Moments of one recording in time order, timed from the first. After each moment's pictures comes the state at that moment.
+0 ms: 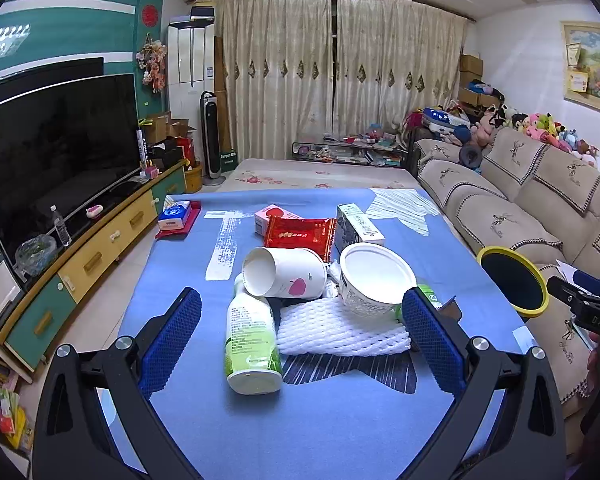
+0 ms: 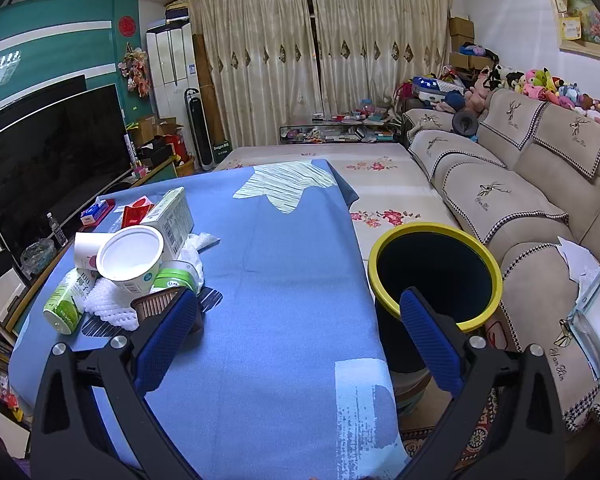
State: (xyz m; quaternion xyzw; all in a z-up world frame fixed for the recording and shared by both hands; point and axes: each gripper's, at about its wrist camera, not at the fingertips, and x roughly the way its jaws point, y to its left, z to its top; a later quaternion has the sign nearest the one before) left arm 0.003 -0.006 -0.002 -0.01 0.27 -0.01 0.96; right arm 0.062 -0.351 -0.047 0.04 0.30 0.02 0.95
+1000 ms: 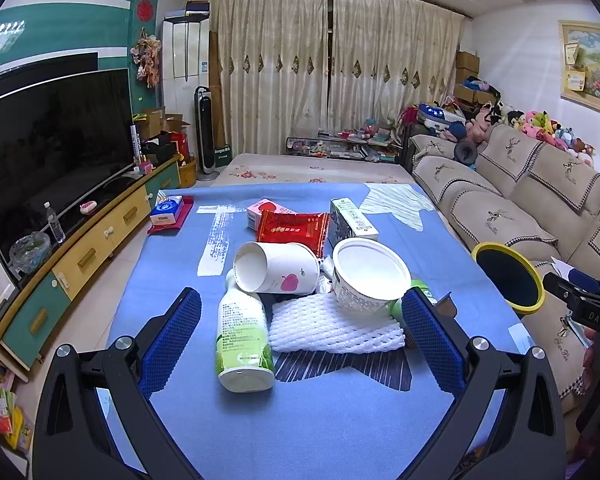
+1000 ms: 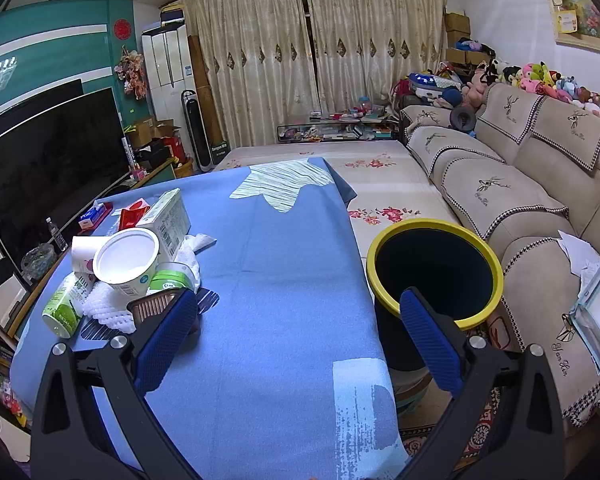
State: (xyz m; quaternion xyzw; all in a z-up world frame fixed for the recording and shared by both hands) left arm 0.009 -0.011 -0.007 -0.01 0.28 -0.02 0.96; right arm 0.068 -0.354 -0.050 0.04 0.30 0.02 0.95
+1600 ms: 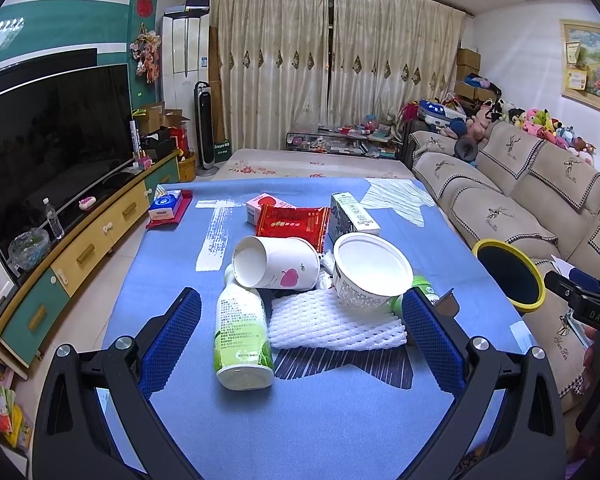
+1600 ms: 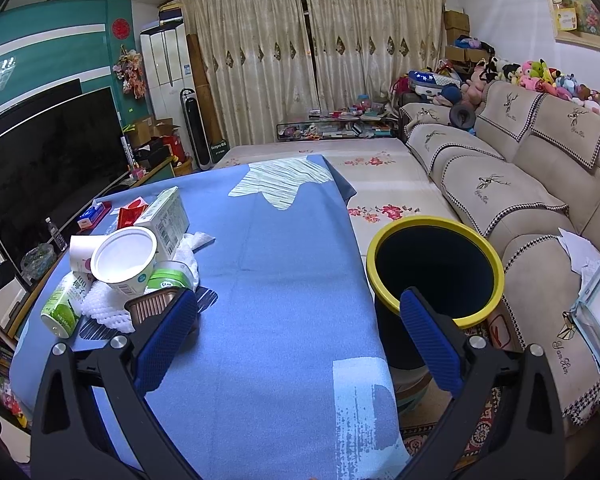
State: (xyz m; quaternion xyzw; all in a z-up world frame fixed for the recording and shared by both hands) left arm 0.013 -0.011 -0.012 -0.01 0.29 -0.02 0.96; right arm 0.069 -0.355 -0.051 0.05 0.31 0.02 0.95
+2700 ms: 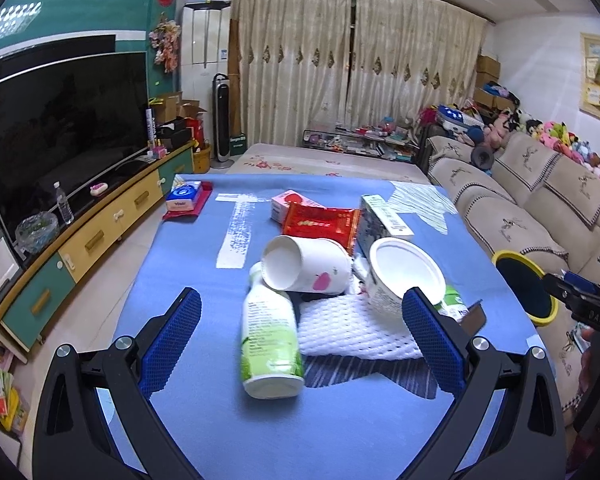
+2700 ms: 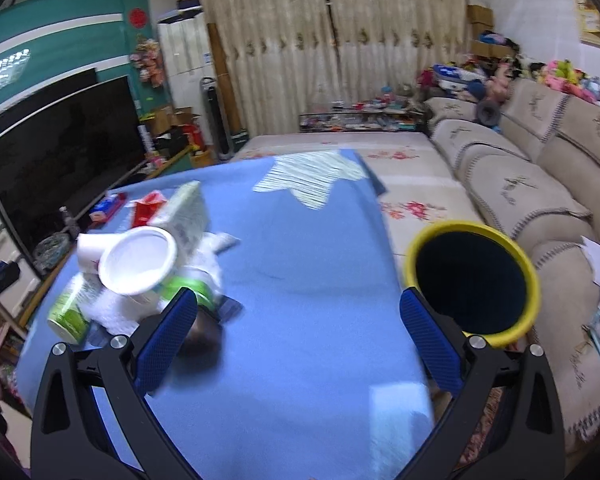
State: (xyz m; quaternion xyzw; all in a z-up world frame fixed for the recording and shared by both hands) left arm 0.032 0.020 -0.022 -0.04 0.30 0.01 0.95; right arm 0.122 -0.316 -0.057 0.05 0.32 0.09 0.94
